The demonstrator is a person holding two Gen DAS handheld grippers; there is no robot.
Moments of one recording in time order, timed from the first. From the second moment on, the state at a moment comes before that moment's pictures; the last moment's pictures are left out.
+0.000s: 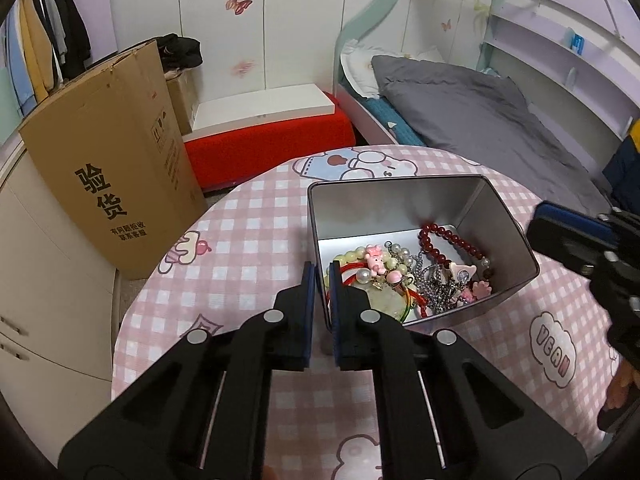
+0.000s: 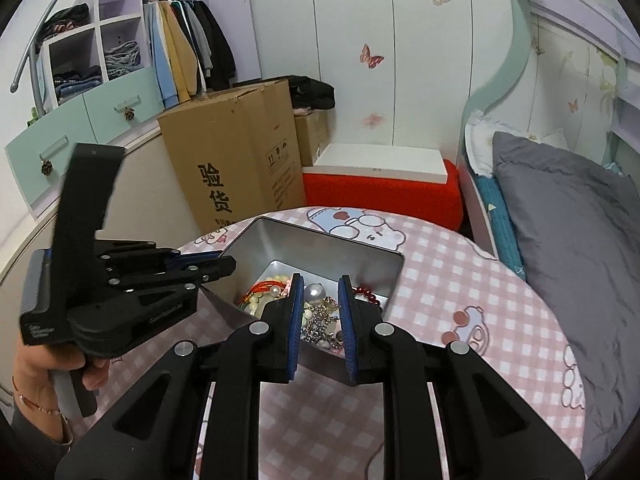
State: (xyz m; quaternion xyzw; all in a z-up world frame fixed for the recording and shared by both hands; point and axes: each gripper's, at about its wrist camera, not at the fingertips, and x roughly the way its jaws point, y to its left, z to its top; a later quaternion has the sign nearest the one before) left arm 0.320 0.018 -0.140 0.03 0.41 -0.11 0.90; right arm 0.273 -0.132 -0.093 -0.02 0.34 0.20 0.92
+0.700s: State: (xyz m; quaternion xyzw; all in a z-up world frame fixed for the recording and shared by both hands) left arm 0.287 0.018 -0.105 0.03 0.38 -0.08 0.92; right arm 0.237 -0.159 -0.061 0.03 0.29 0.18 0.94
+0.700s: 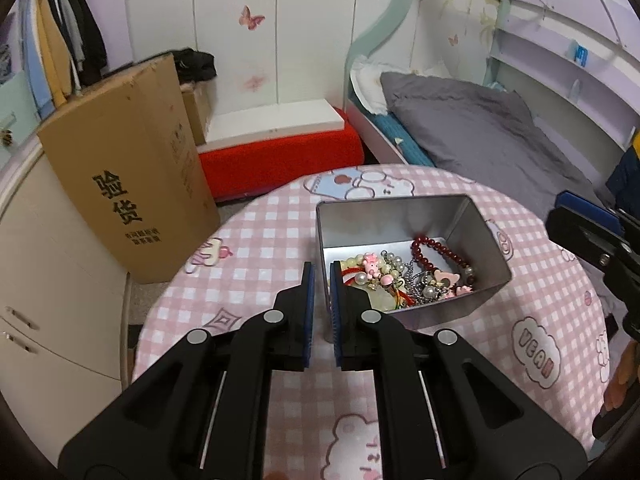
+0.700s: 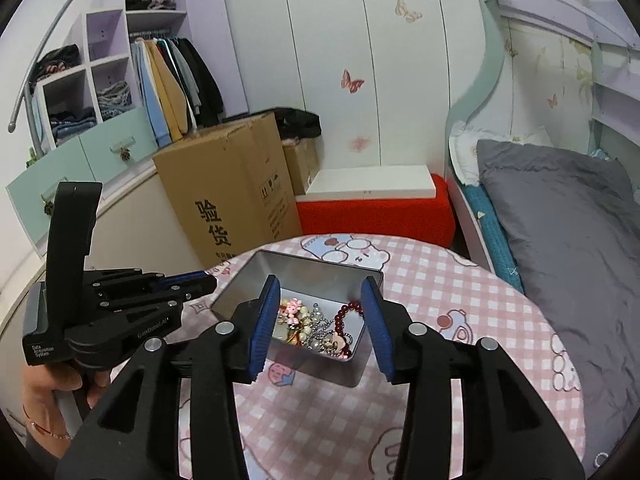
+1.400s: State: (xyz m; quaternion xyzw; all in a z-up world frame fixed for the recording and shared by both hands) left arm 0.122 0.019 -0.002 0.03 0.20 -0.04 0.98; right arm 0.107 -0.160 0.001 0.01 0.19 0.18 0.97
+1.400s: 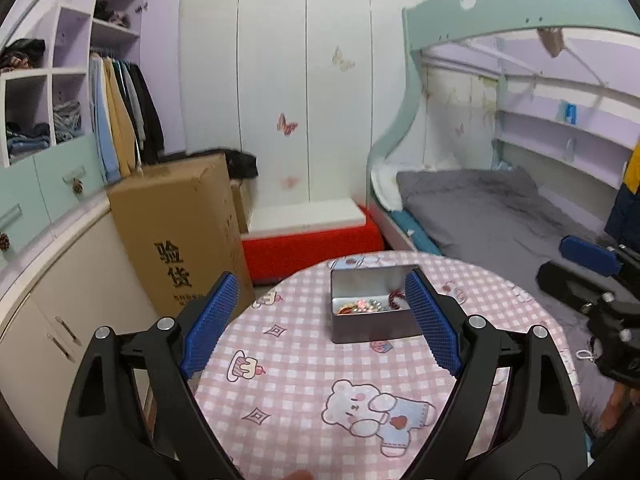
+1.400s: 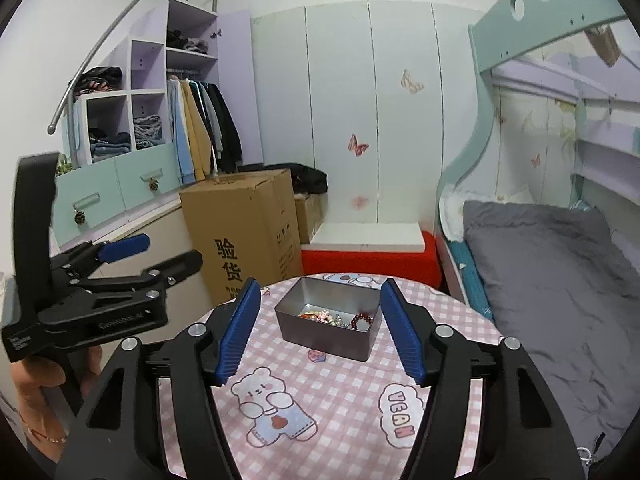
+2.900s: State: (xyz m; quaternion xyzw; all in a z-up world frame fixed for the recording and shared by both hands) left arm -0.030 0.003 0.050 0.02 0.04 -0.02 1.00; right arm -0.027 -0.156 0.043 -0.04 0.04 0.13 0.99
